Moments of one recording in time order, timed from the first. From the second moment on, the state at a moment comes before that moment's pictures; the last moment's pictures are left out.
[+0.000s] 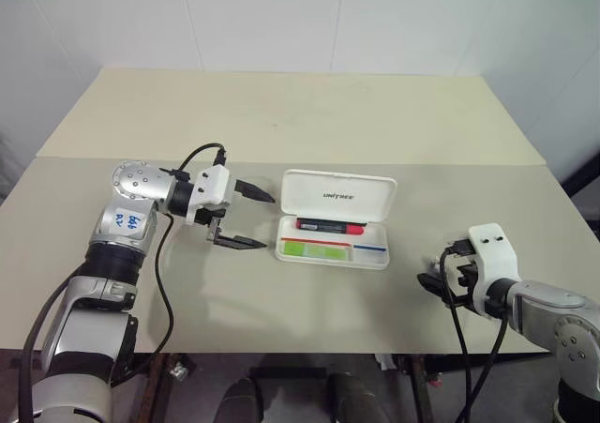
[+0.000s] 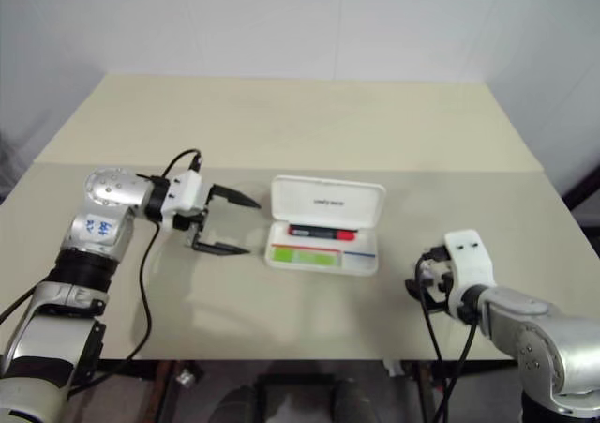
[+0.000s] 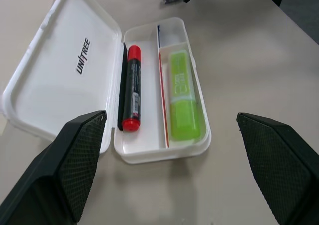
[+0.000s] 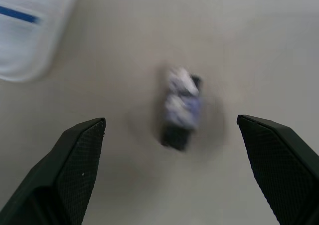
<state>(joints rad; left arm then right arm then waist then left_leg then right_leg) -0.86 0.64 -0.11 0.49 -0.21 -0.14 -1.48 -0.19 -0.55 -0.38 -0.70 0.51 1.59 0.20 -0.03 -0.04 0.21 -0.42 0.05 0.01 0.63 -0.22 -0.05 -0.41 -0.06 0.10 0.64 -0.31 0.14</state>
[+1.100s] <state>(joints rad) -0.82 0.67 -0.08 0.40 -0.22 -0.12 -1.45 -0.29 -0.90 -0.03 -0.36 0.38 0.84 0.70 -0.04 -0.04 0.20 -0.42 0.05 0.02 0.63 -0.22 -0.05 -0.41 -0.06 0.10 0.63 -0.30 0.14</state>
